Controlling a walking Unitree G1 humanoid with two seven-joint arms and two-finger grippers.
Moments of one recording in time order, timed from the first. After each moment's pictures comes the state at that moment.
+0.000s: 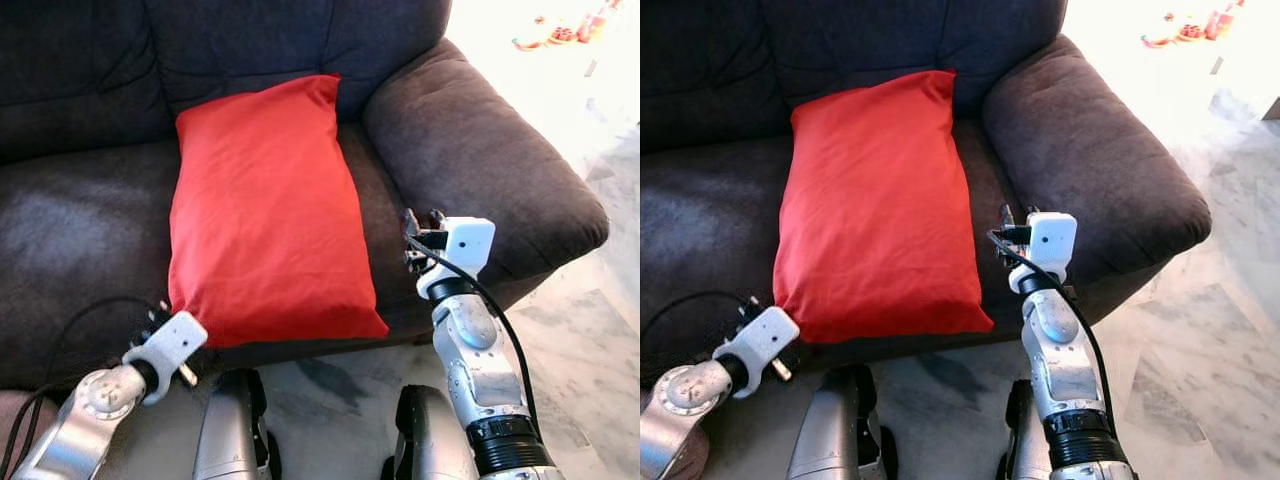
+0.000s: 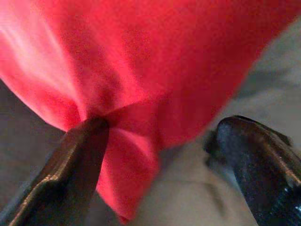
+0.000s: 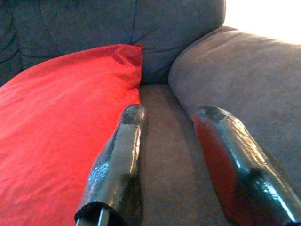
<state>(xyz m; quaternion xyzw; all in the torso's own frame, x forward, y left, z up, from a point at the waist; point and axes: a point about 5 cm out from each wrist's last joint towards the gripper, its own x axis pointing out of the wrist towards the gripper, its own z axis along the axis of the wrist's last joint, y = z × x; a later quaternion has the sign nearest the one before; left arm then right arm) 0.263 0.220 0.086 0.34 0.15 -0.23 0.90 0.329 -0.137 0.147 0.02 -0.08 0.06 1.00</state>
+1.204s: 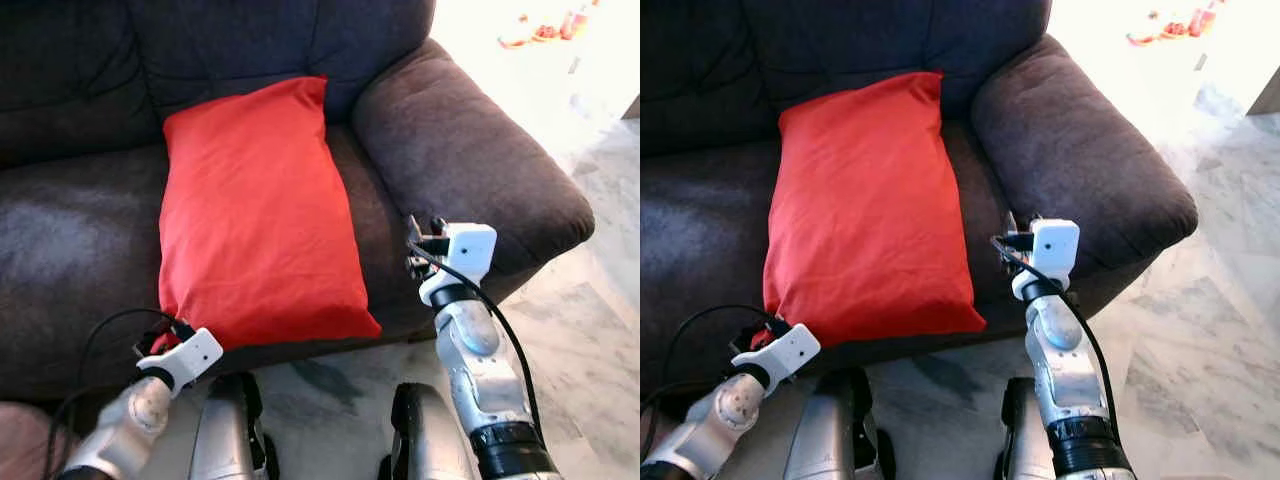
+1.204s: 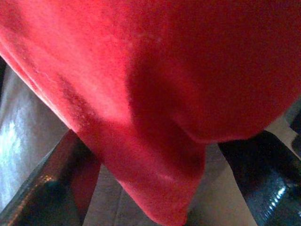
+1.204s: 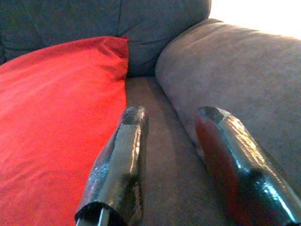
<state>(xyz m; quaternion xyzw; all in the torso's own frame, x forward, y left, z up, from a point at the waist) 0.278 0.218 0.039 0.47 0.15 -0.08 0.86 0.325 -0.142 0.138 0.02 -0.06 0.05 1.00</state>
